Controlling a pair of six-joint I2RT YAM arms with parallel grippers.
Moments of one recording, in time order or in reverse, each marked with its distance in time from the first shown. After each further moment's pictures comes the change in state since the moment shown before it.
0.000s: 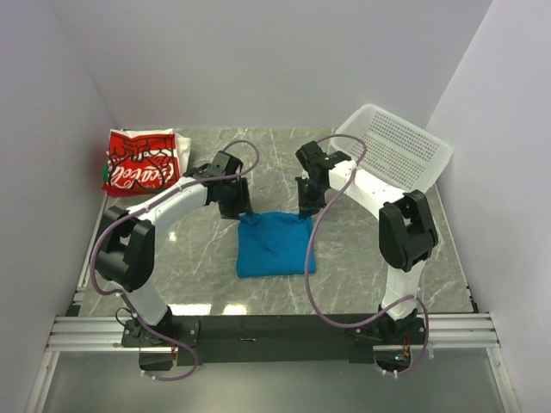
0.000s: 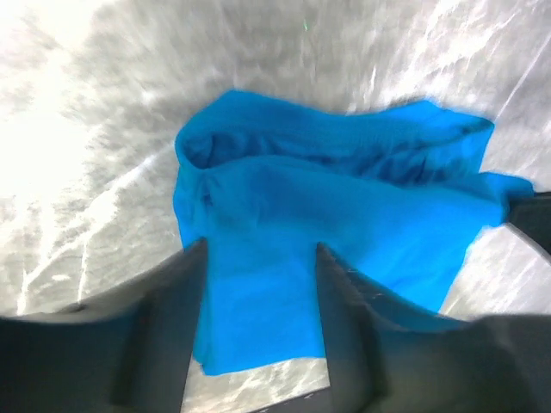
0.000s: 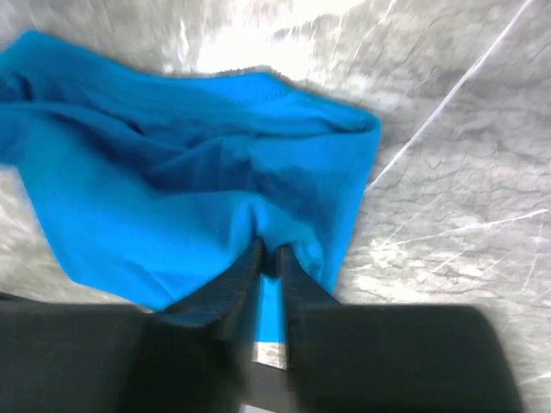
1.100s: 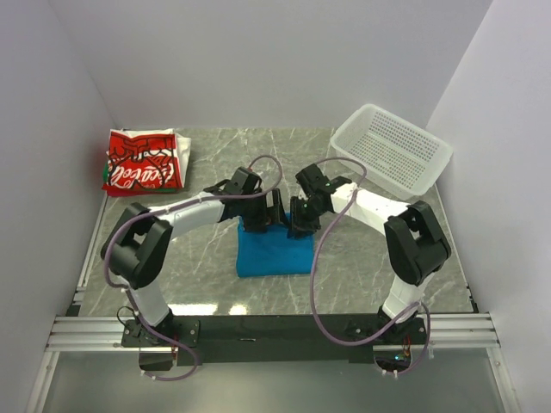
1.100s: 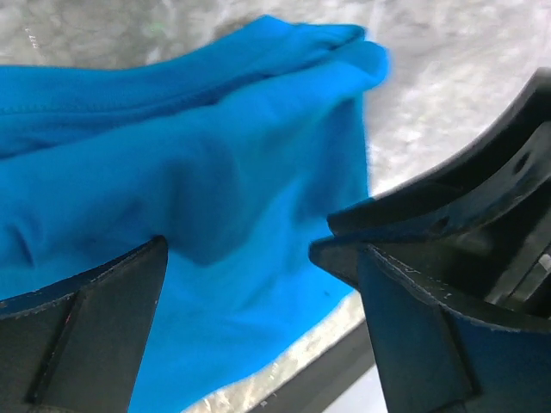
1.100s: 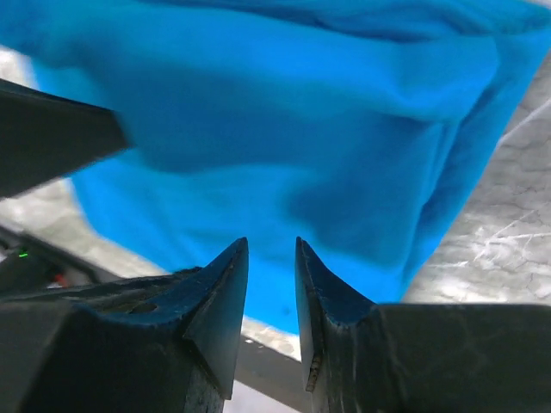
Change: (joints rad) left arm -0.132 0.045 -0.119 0.334 0.210 -0.076; right arm 0.067 -0.135 -0.293 0.243 -0.165 0.109
